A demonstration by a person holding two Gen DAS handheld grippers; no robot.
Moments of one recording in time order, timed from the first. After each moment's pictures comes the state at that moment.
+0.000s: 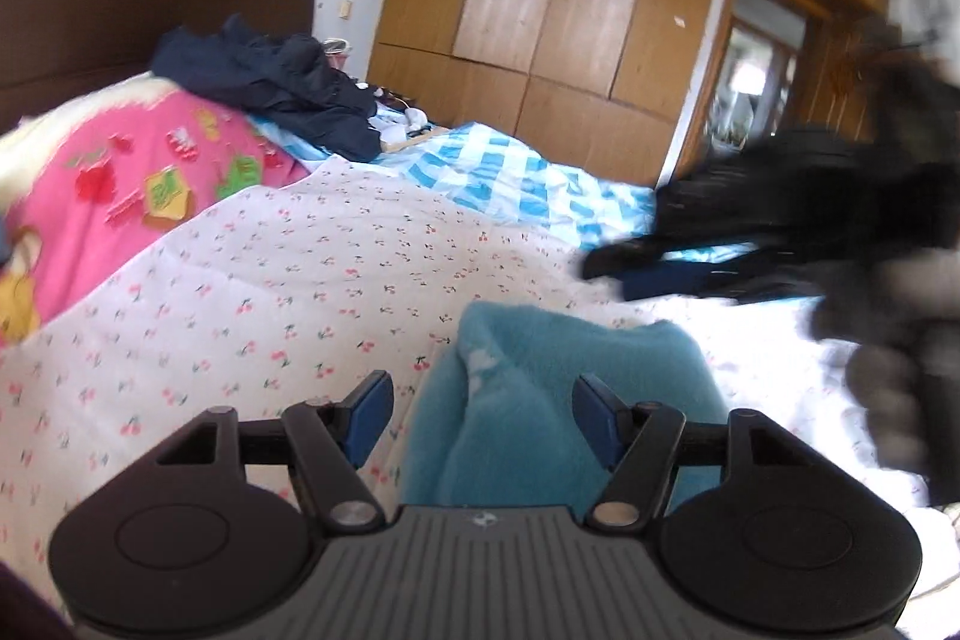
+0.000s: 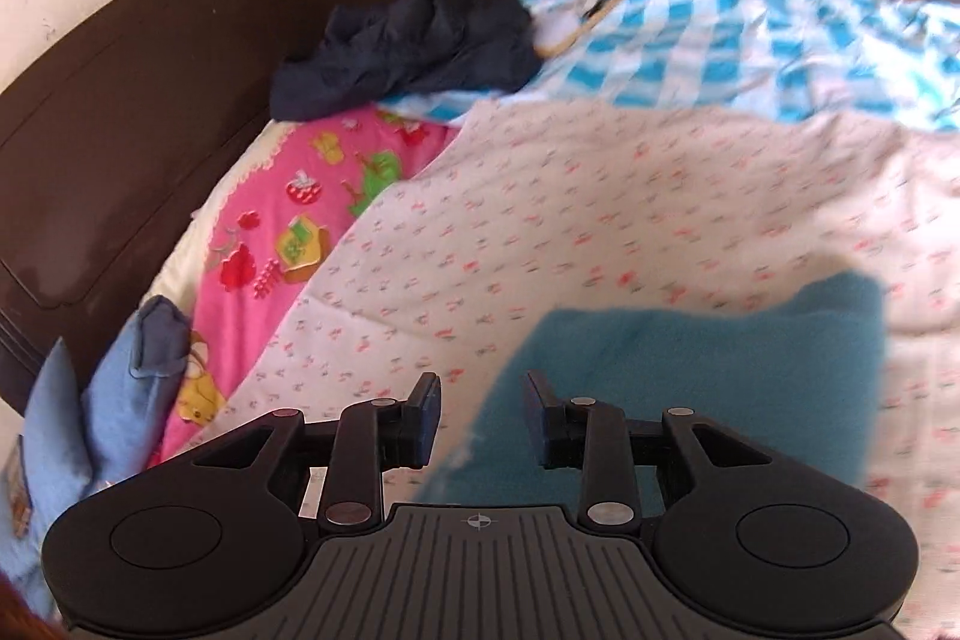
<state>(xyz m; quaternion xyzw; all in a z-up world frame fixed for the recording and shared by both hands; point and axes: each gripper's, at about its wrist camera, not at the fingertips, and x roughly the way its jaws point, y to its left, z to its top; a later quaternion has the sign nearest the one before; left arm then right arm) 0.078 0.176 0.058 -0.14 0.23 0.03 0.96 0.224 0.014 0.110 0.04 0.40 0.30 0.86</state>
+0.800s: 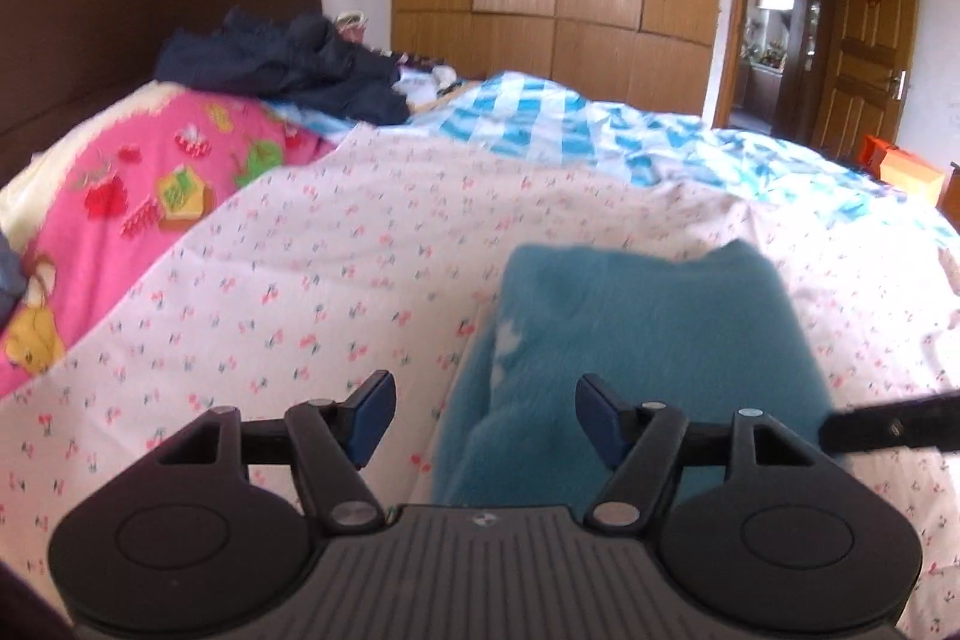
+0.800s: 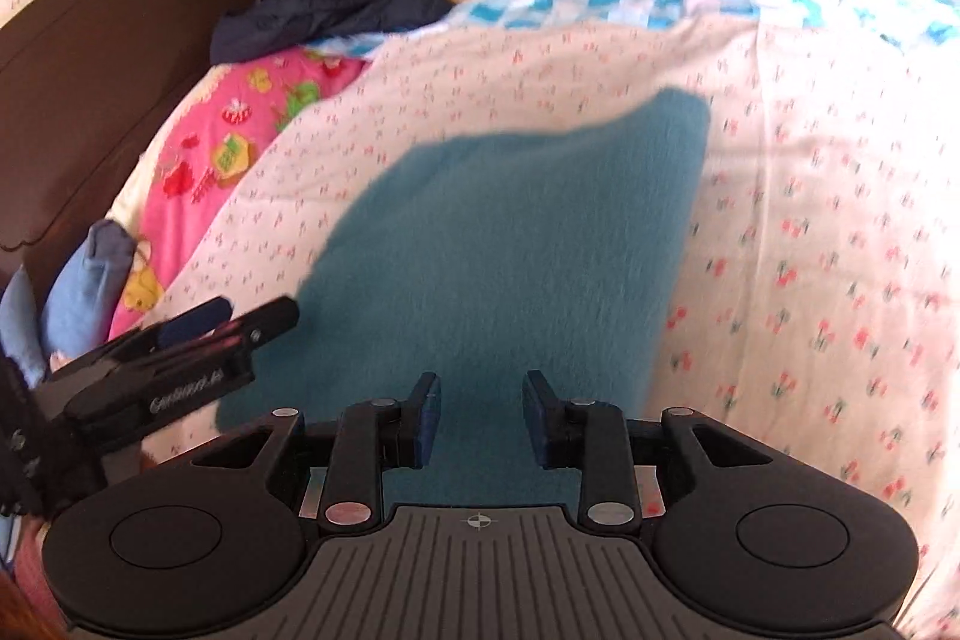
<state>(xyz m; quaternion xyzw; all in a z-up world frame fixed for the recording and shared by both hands) 0.107 0.157 0.049 -0.06 0.28 0.08 0.95 0.167 -0.055 0.072 0.04 0.42 0.26 0.87</state>
